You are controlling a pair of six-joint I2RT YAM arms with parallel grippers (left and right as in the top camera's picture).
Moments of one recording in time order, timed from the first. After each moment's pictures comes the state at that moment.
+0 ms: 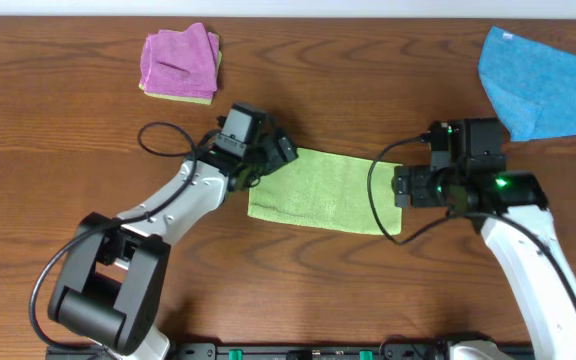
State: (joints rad) left arm -0.42 1.76 1.03 -0.22 0.21 -0.91; right arm 0.10 1.34 0.98 -0.79 -0.09 0.05
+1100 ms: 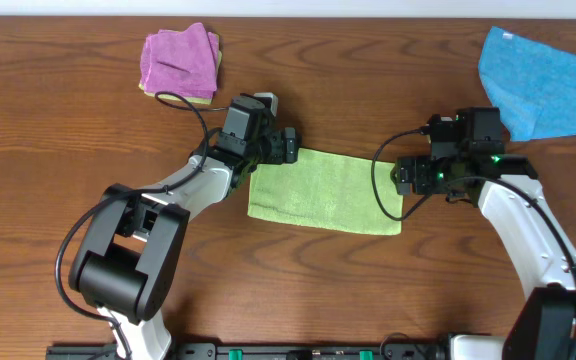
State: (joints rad) left arm -0.40 1.90 1.03 0.07 0.23 -0.40; right arm -0.01 1.51 0.97 -0.64 -0.21 -0.03
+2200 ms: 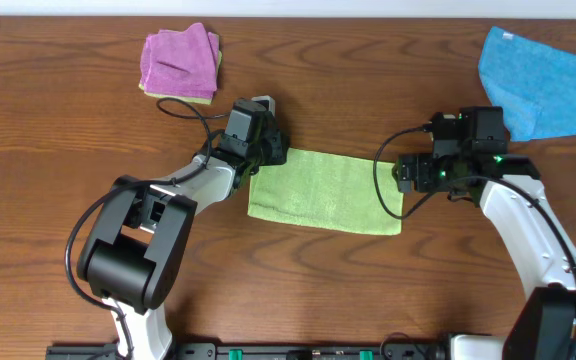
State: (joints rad) left arm -0.40 1.95 1.03 0.10 0.23 -0.50; right arm -0.02 1.51 0.97 -0.62 -0.21 -0.03
